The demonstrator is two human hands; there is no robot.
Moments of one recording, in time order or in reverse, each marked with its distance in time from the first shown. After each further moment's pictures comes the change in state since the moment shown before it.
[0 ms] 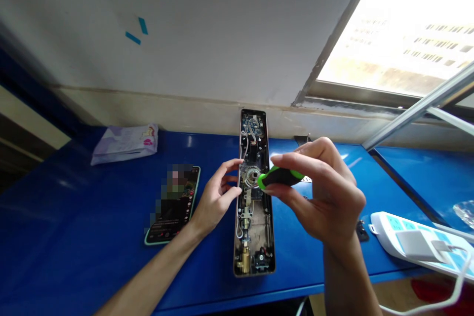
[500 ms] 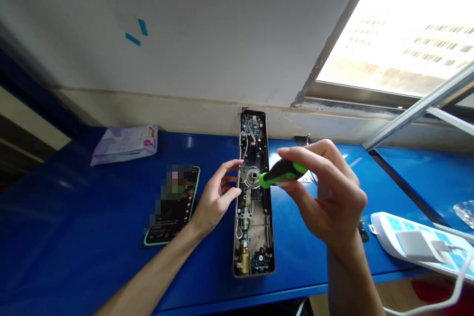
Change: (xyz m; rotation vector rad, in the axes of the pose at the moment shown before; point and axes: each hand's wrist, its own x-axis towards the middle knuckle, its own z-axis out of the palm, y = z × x) left_hand -0.001 -0.003 -0.001 -0.020 -0.003 -0.032; right_hand -0.004 0.004 -0.006 -0.029 -0.023 0.011
